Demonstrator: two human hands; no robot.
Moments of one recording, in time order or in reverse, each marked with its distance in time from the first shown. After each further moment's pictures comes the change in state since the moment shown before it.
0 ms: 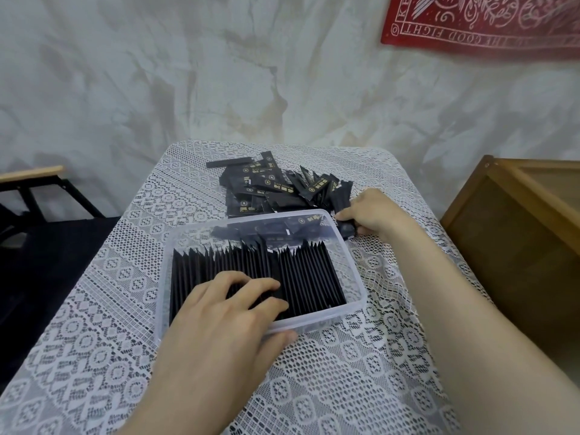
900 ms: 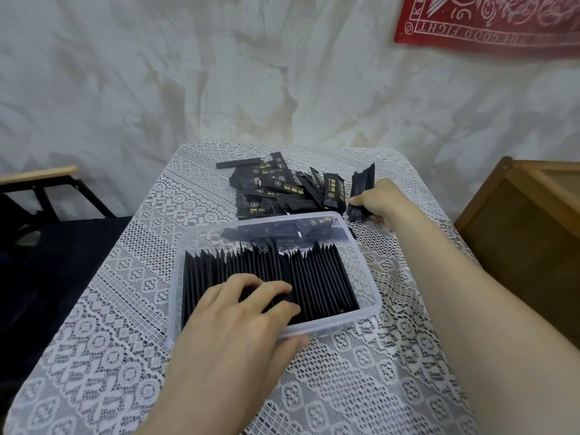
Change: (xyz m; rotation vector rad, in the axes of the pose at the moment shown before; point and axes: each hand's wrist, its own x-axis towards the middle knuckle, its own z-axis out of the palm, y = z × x) left_hand 0.000 0.000 0.001 -0.018 0.024 0.004; right_hand 0.035 -0.007 0.000 0.057 0.122 0.030
